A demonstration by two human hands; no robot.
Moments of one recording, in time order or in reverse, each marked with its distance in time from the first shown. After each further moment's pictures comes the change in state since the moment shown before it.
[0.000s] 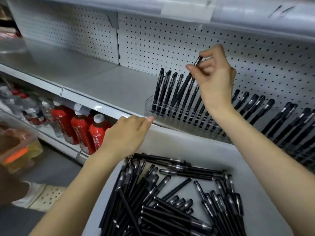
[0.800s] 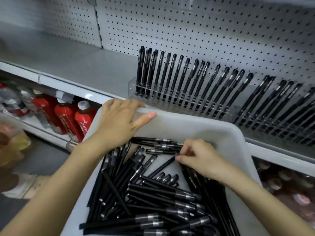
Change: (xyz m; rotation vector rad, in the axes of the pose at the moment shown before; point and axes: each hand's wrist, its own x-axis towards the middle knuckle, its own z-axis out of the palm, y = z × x) left_hand -0.007 0.010 0.026 0.148 0.122 0.307; right_hand -0.156 0.031 -0.063 -0.309 -0.910 0.536
